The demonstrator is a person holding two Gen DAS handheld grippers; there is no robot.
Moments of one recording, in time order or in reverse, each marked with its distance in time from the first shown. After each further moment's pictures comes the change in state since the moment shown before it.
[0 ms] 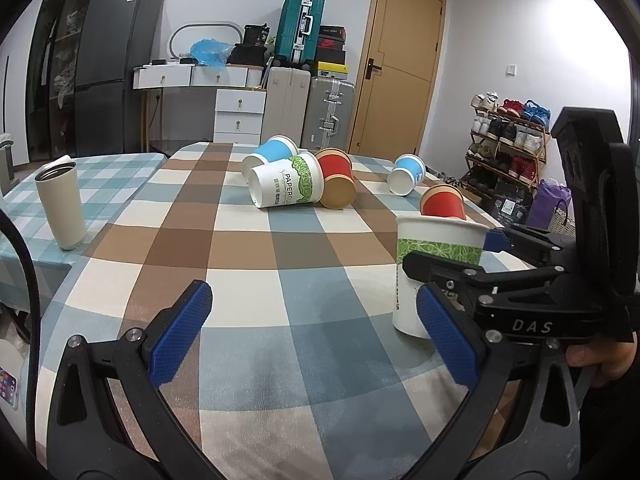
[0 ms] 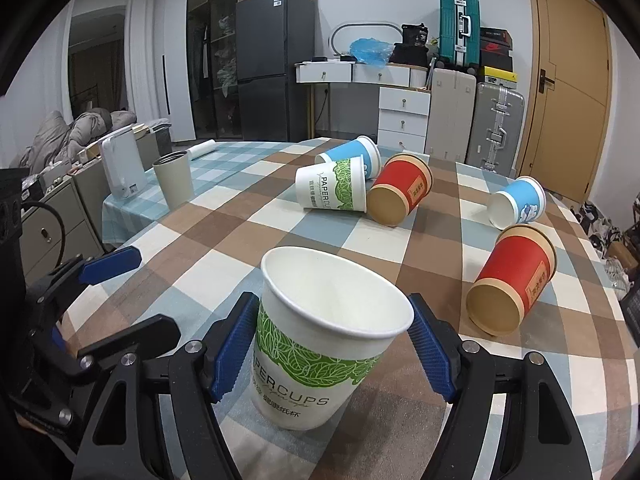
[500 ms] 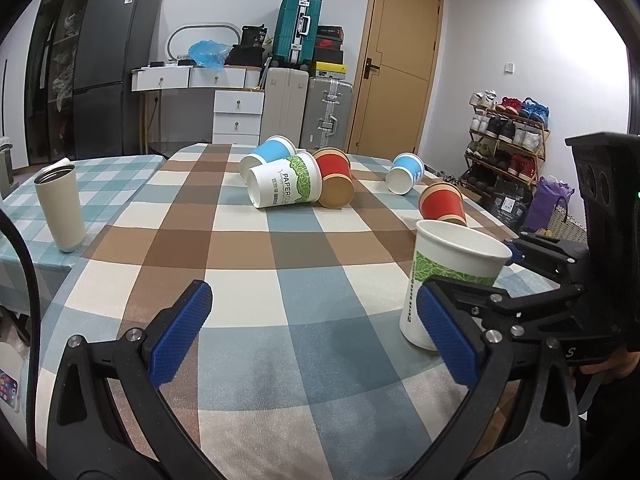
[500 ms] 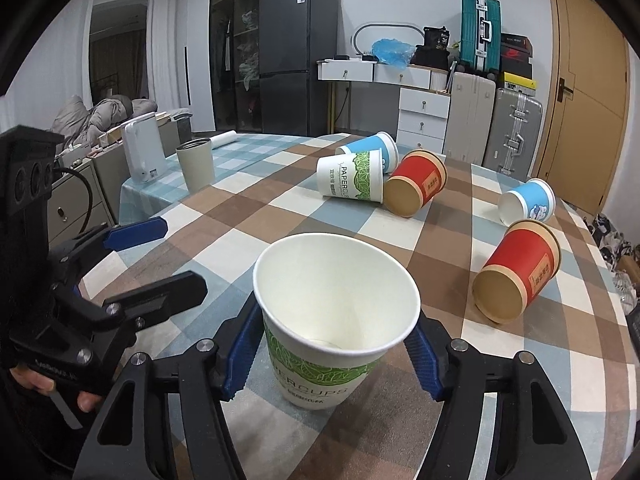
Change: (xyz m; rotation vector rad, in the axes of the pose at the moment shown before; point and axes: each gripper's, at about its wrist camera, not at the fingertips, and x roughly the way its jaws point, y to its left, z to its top) left arm 0.001 -0.001 -0.001 0.002 0.000 -0.001; right arm -0.012 0.003 -0.015 -0.049 0.005 0.053
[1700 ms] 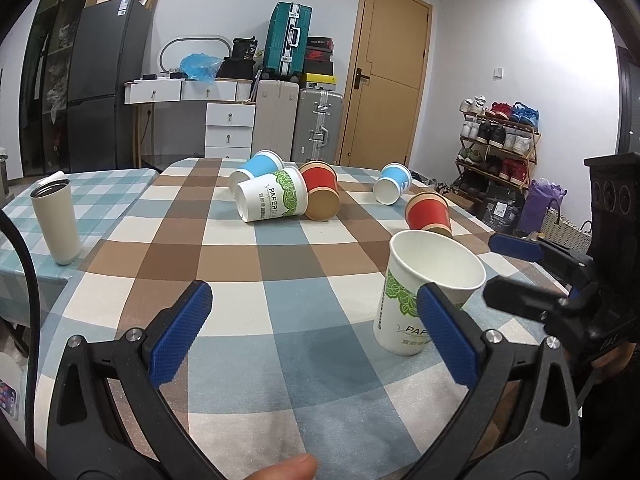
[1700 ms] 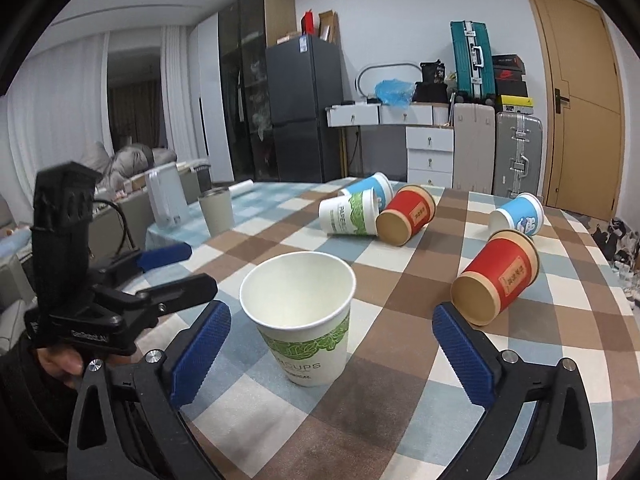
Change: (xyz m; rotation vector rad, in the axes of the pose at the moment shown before) left arm -0.013 -0.010 0.003 0.029 -0.047 -0.031; right arm -0.048 -0.032 -0.026 0.063 -0.197 0.099
